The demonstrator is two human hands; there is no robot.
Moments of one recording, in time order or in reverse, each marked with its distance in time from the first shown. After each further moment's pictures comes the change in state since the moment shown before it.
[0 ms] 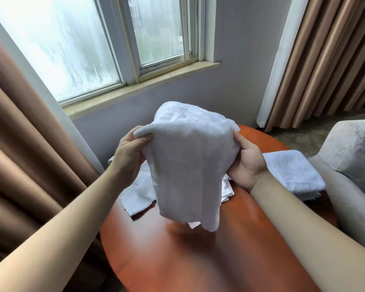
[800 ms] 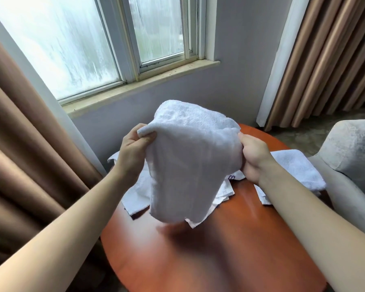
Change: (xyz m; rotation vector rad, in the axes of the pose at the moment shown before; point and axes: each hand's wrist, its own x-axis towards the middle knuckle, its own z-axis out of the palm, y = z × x) left_hand 0.005 -0.010 0.003 0.144 0.049 0.140; right_hand 0.010 -0.010 -0.001 -0.487 0.378 -0.093
